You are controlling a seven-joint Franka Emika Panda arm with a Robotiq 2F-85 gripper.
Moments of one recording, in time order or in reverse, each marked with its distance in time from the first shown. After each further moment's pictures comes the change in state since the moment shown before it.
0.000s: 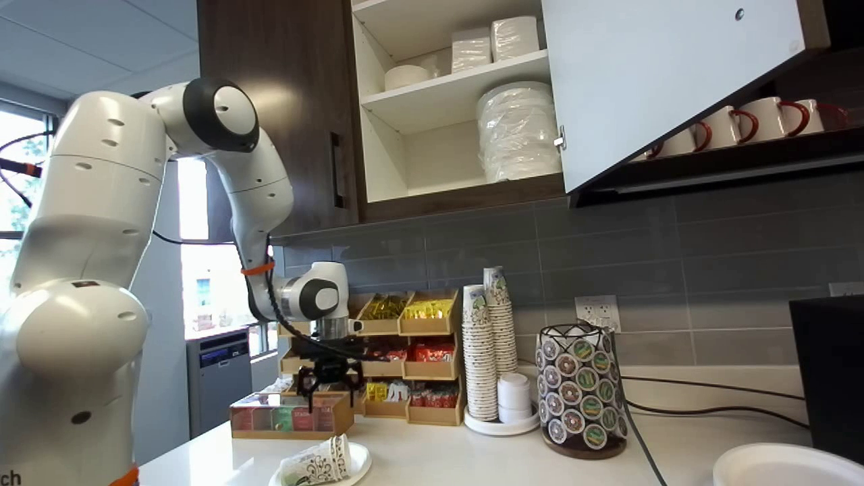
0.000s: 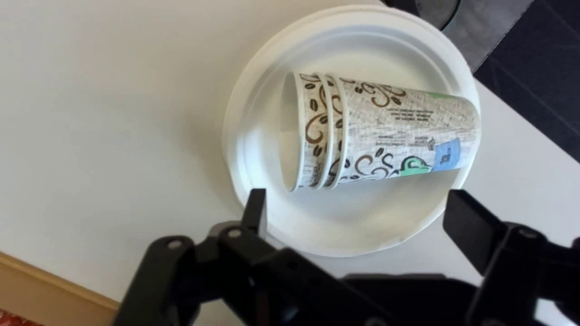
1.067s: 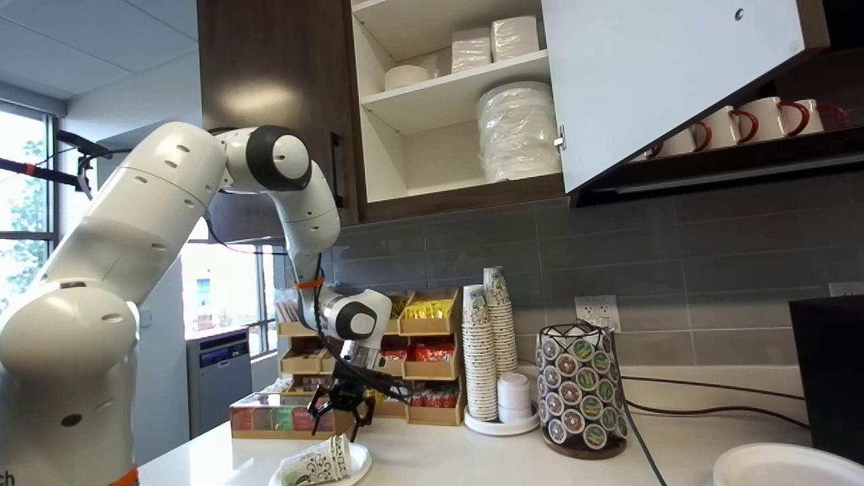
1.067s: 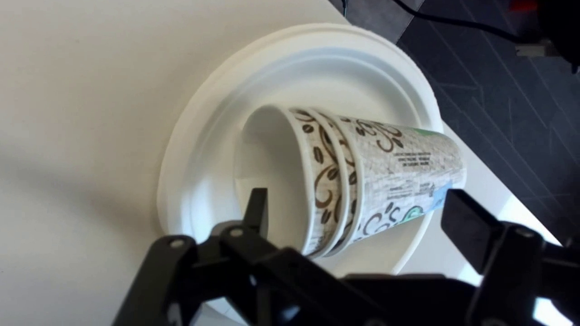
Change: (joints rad) arm -0.098 0.301 0.008 0.280 0.161 -0.308 -0.292
